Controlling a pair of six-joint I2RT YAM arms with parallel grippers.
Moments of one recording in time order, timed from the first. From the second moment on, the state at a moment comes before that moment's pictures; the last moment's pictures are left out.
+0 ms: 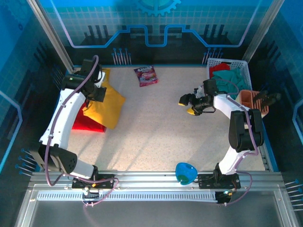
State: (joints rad) left arm -0.12 1.46 1.63 -1.26 -0.22 0.04; right arm 0.09 1.75 1.14 -0.52 -0.67 0.58
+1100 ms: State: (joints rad) left arm 0.09 1.44 1.49 -1.15 -0.28 0.09; right arm 0.11 1.74 1.14 -0.53 -0.69 0.57
